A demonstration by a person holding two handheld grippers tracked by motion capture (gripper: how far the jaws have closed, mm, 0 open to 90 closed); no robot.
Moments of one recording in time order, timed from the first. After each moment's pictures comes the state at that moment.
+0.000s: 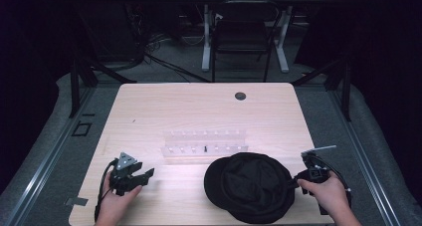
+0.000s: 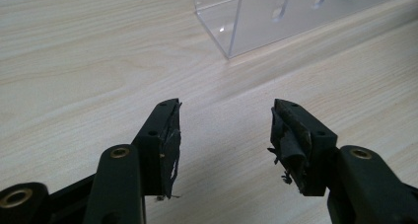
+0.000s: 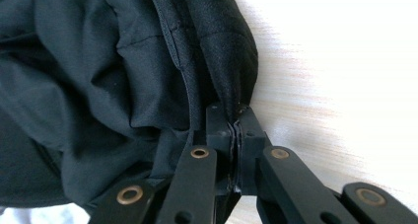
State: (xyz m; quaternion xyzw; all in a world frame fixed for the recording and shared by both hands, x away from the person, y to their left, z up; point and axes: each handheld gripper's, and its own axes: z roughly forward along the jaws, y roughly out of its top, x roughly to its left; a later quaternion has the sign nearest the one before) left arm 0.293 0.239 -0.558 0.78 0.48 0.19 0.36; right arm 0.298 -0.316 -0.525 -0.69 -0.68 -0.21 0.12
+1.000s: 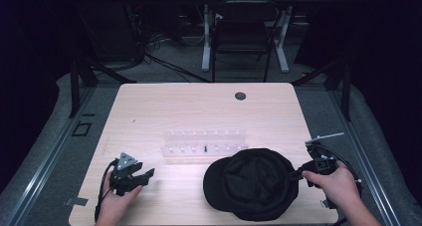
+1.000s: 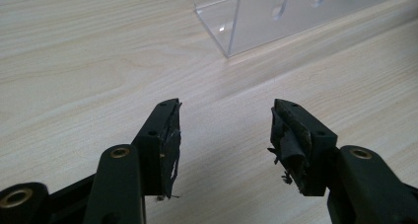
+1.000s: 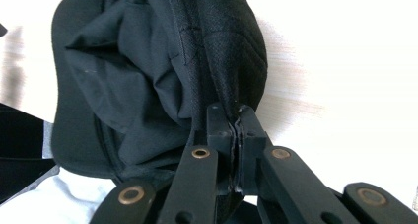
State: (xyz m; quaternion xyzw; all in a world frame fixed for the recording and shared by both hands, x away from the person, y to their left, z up) left arm 0.293 0.238 -0.559 0.78 0.48 0.19 0.36; right arm 0.295 -0.305 -0.463 -0.67 -0.70 -0.22 0.11
